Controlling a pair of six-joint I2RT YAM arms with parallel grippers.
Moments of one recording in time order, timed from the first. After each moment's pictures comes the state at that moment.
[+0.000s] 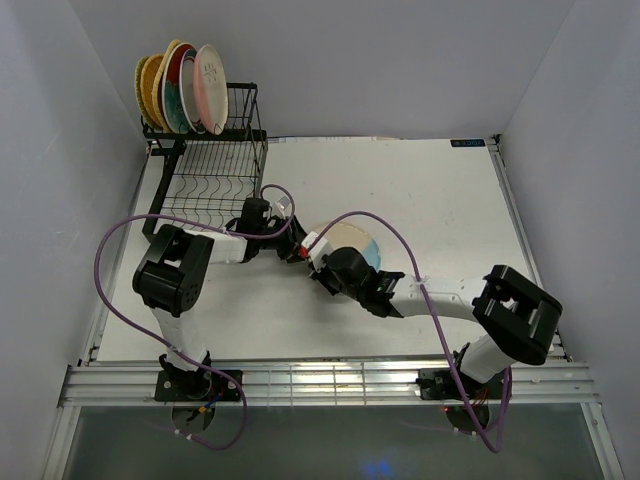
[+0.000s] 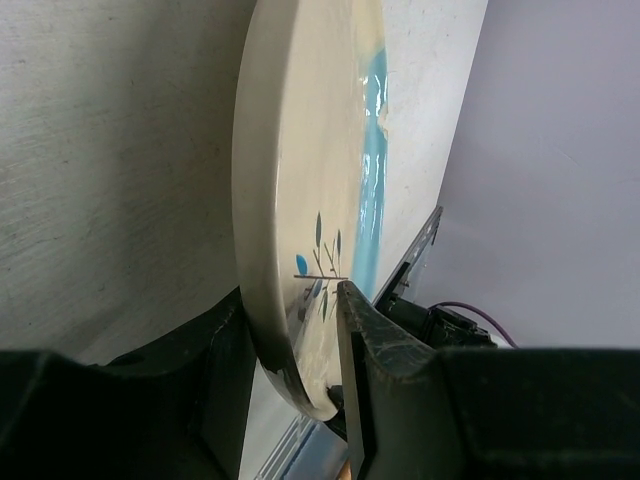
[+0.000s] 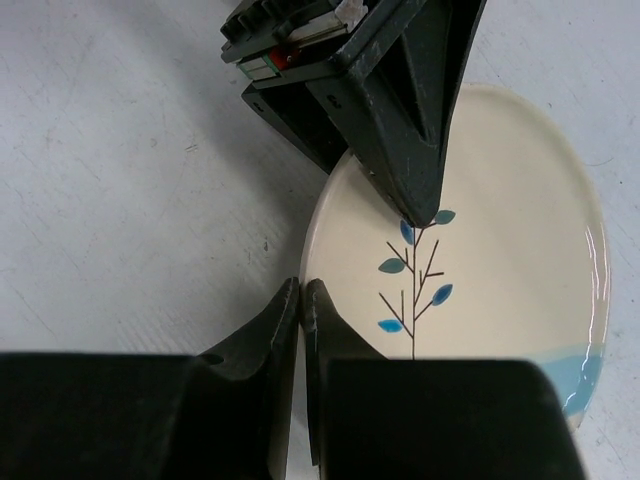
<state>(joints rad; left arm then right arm) -0.38 1.86 0.88 0.28 0.75 -0.91 1.05 1.54 0.75 0.26 0.21 -0.12</state>
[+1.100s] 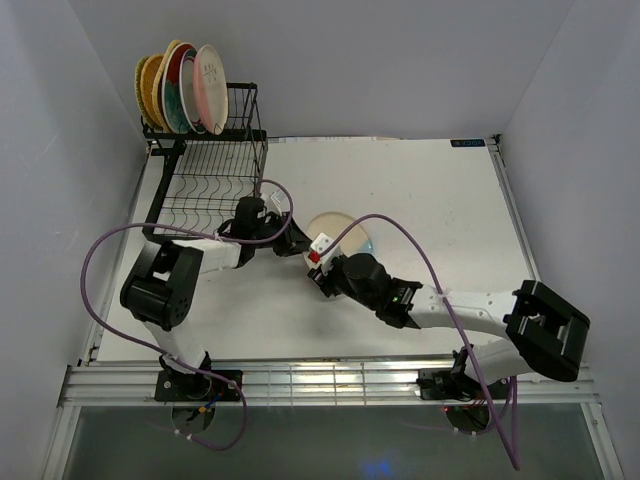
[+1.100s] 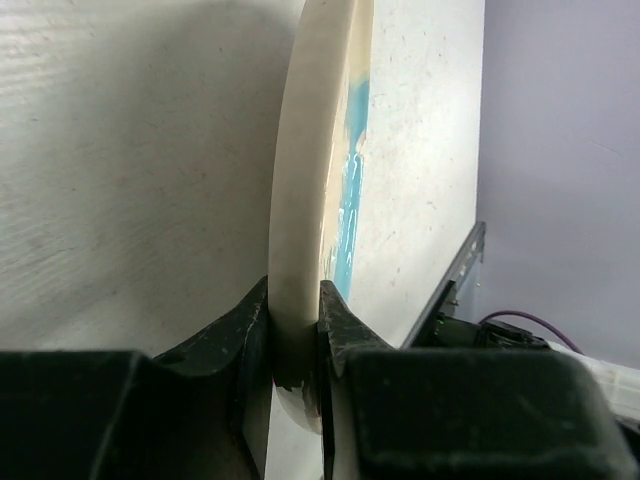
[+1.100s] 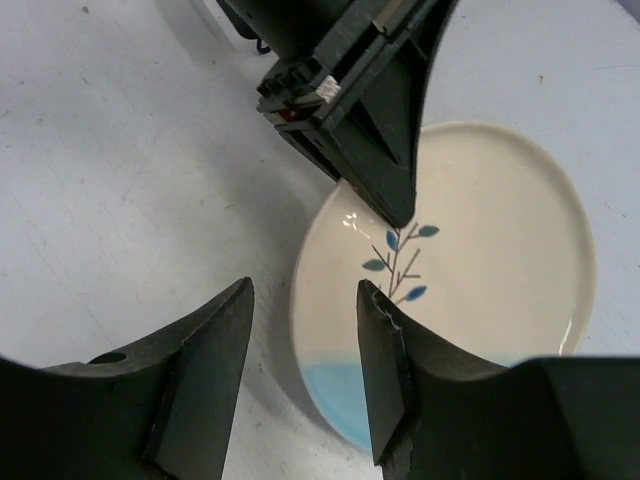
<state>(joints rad) -0.37 1.75 0.82 0.33 0.69 -0.80 1.09 1.40 0.68 0.38 0.20 -0.15</state>
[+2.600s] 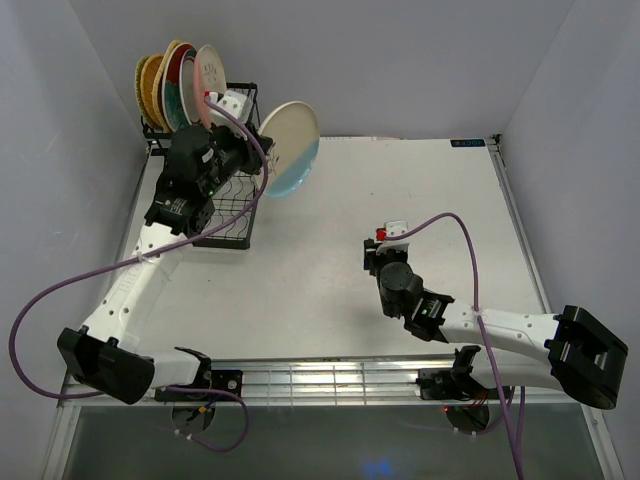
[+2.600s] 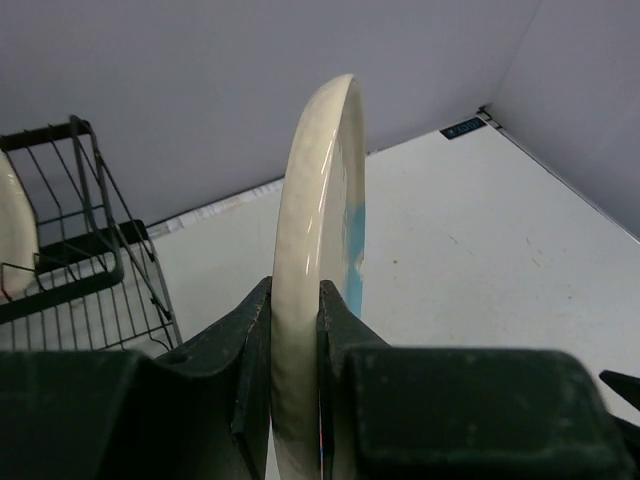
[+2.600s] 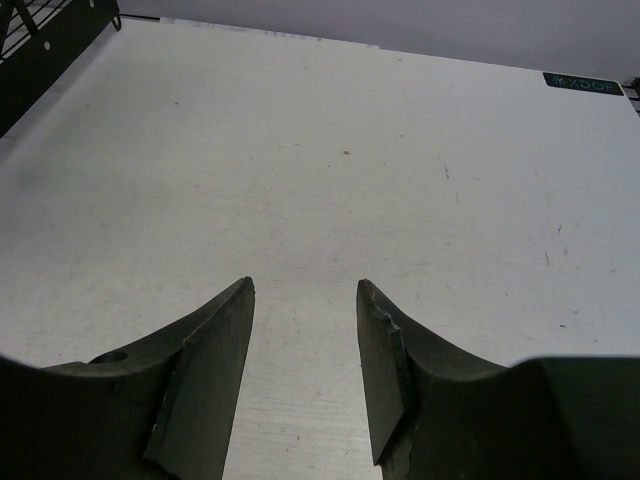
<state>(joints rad) -0.37 1.28 1.36 -0.14 0.17 -0.04 1.06 1.13 0.48 0.53 0.93 0.03</state>
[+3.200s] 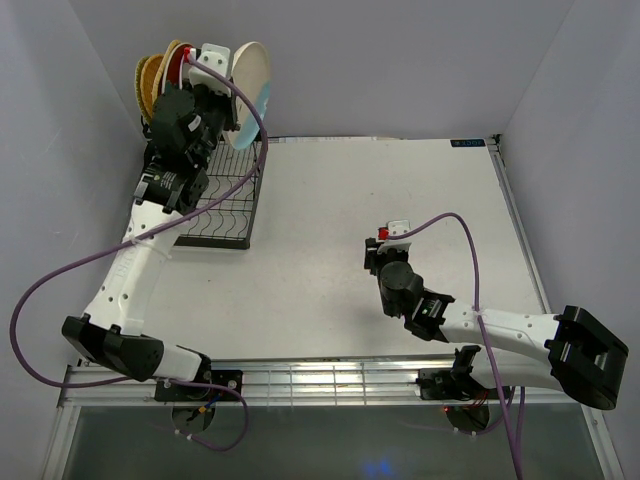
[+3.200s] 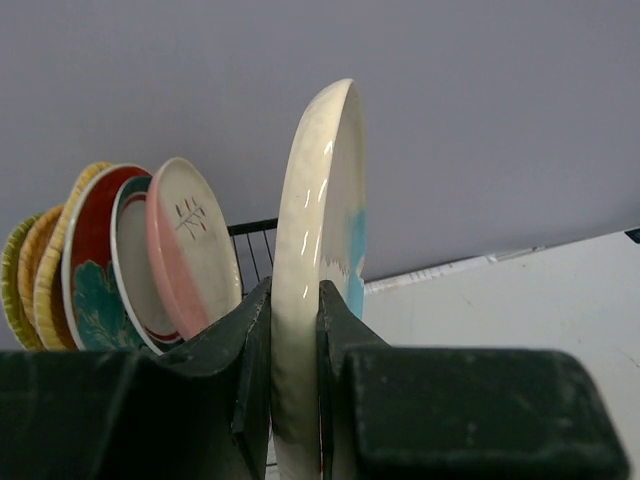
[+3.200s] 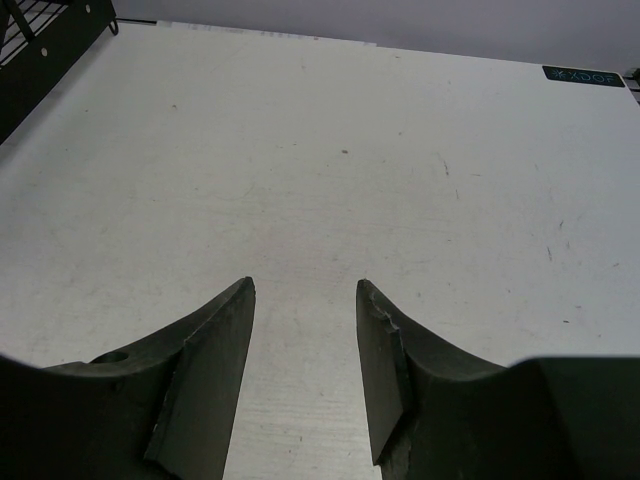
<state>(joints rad) -0.35 1.40 1.69 -0.18 -0.16 0.16 1.05 1.13 0.48 0.52 0.94 0.06</state>
